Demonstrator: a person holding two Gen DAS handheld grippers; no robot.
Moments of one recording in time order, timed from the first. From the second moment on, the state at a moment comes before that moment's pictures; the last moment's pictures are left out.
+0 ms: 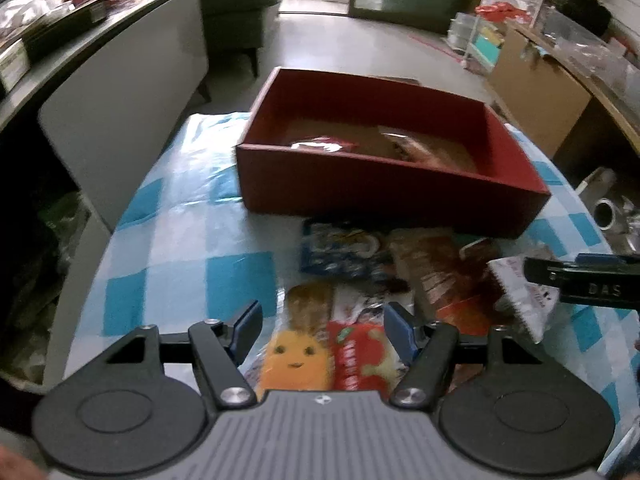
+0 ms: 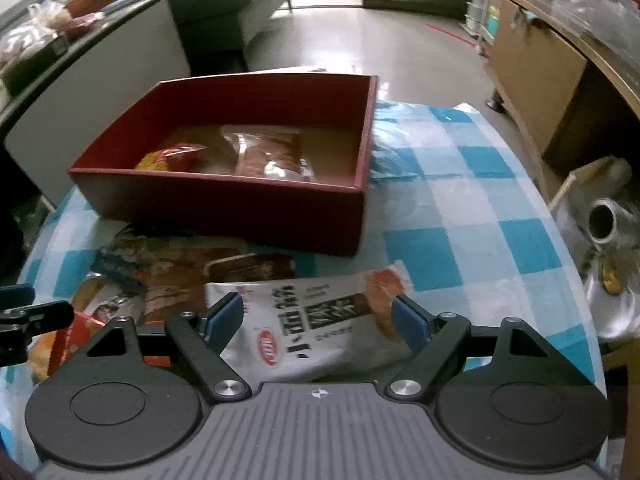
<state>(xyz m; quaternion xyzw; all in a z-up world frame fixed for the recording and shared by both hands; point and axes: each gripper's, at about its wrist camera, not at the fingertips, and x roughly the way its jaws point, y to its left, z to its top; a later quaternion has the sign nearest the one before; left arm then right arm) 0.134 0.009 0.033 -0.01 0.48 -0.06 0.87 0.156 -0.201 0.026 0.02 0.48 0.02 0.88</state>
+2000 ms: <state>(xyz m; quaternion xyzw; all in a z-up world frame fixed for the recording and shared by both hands) 0.052 -0.042 0.003 0.10 0.53 -0.27 0.80 0.116 -0.250 0.016 0.10 0.53 0.01 0.84</state>
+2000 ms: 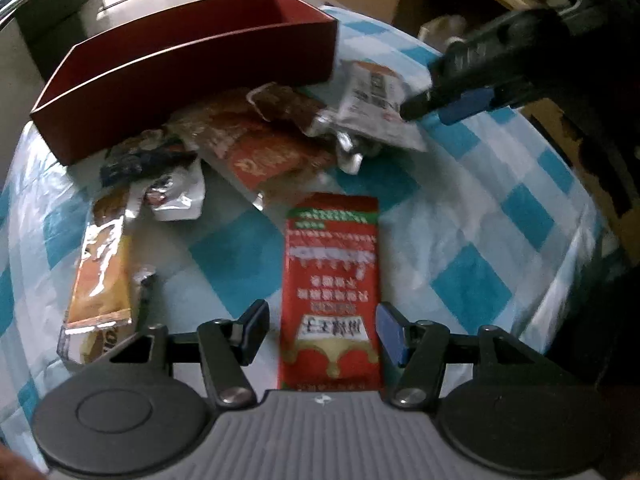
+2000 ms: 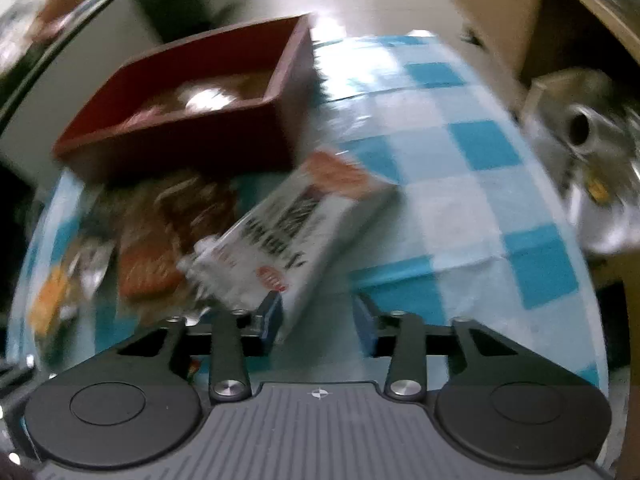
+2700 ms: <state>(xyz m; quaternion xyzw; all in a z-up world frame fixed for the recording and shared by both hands) 0.043 -0.069 -0.003 0.15 0.51 -0.24 0.81 0.117 -0.205 0.013 -0.03 0.51 0.01 0.86</state>
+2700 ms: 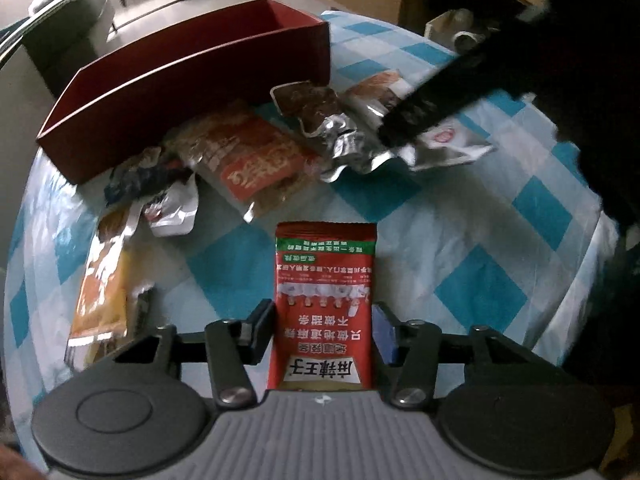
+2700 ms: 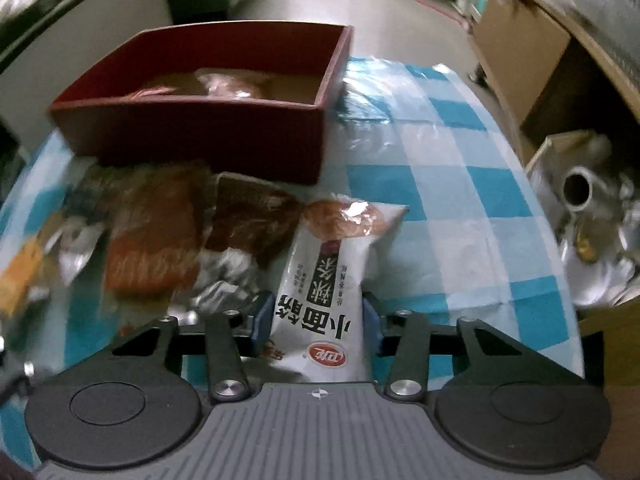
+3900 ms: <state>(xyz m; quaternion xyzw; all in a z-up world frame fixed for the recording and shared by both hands) 0.035 -0.025 0.028 0.05 0.50 -0.19 0.84 0.056 -0.189 0.042 -0.03 0.47 0.07 0.88</state>
